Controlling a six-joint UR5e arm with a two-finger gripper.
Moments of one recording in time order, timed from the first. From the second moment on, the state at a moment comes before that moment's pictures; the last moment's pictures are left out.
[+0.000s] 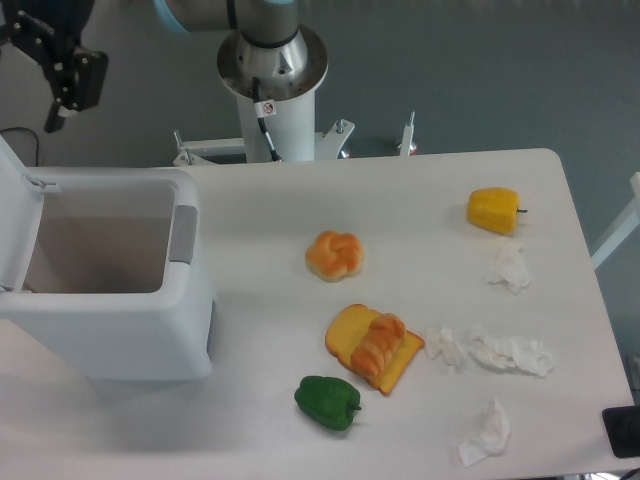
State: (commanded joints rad) arm 2.05 -1.45 -1.57 -1.24 1.02 0.42
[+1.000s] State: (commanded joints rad) arm 2.01 -1.53 -1.49 -1.23 1.20 0.29
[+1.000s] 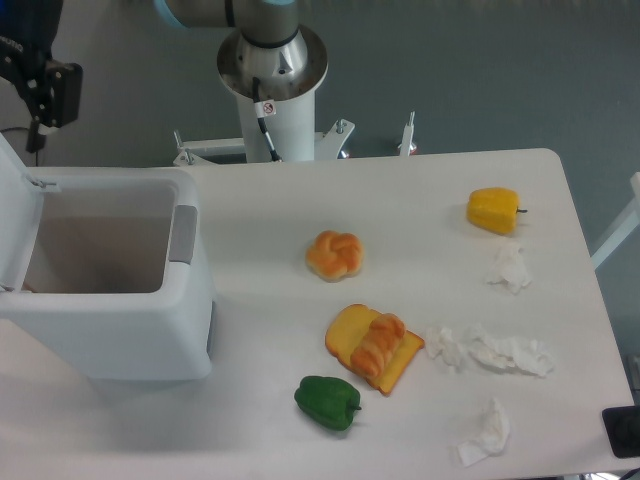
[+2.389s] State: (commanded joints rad) arm 2.20 -1.62 -1.50 -1.21 1.29 0.31
